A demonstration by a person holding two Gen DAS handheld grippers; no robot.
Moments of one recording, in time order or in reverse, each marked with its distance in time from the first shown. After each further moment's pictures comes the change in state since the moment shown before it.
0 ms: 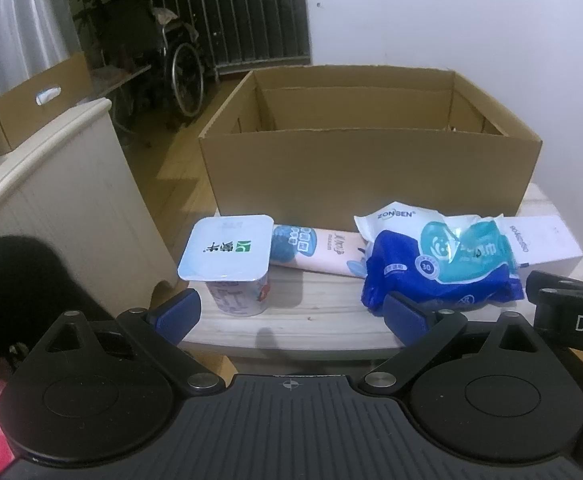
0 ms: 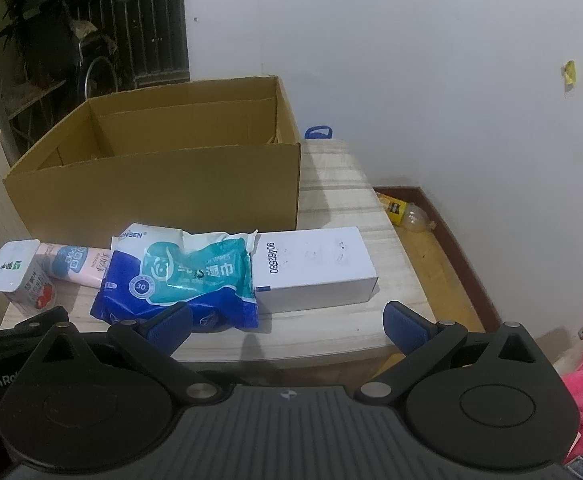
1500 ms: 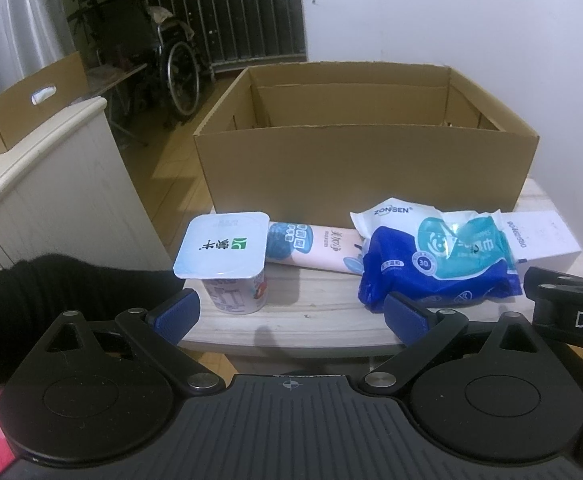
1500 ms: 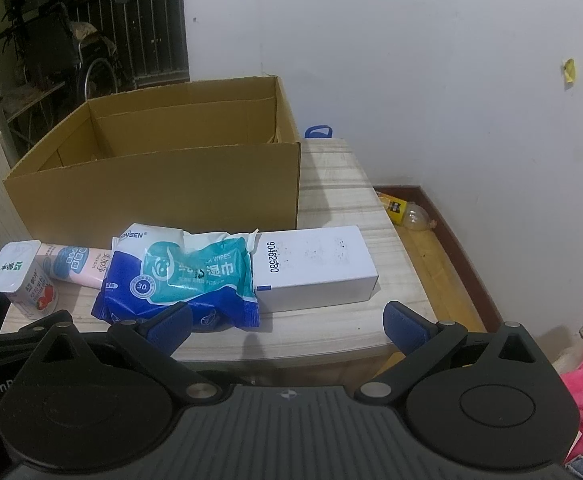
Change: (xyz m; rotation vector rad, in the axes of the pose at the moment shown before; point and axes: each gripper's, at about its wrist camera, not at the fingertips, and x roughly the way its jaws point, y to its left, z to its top) left arm 0.000 -0.001 -0.001 0.007 0.009 -0.008; right arm 0.000 -0.002 0.000 0.008 0.002 0.005
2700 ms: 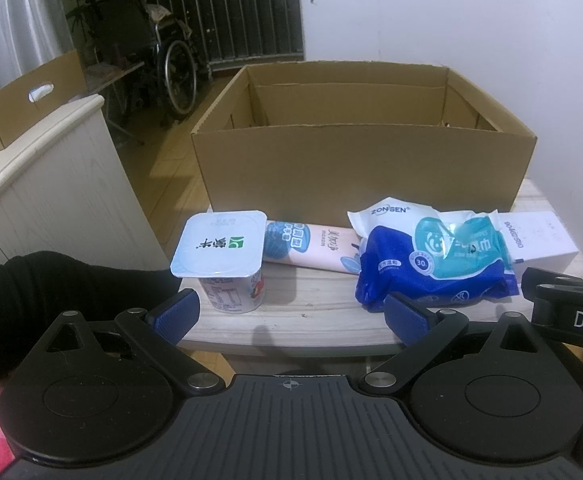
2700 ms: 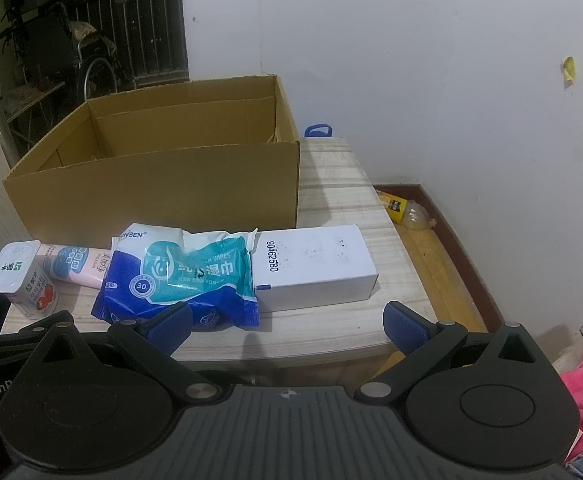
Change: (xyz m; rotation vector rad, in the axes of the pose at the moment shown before) left arm 0.000 0.000 0.001 -0.005 0.003 -0.010; right arm 0.000 0.000 0.000 0.002 0.002 0.000
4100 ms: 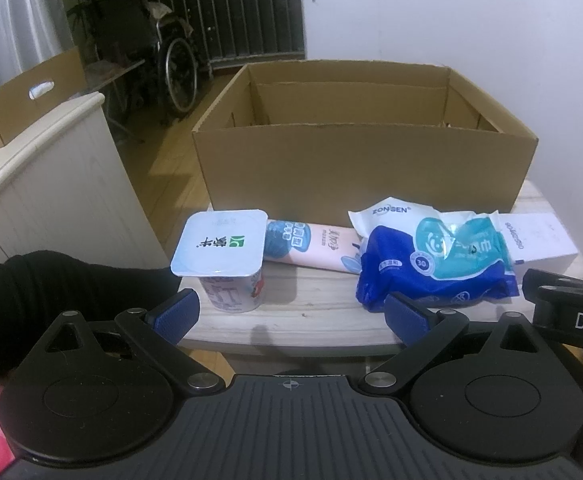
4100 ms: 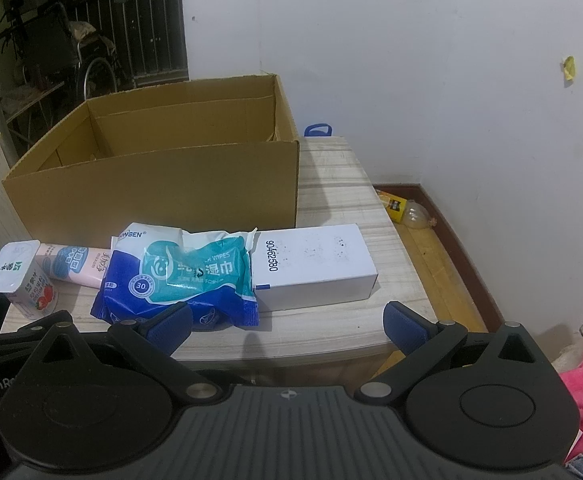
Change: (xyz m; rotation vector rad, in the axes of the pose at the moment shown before) left arm 0.001 0.001 0.000 -0.002 0.003 -0.002; right arm 0.001 0.000 0.000 -0.001 0.001 0.000
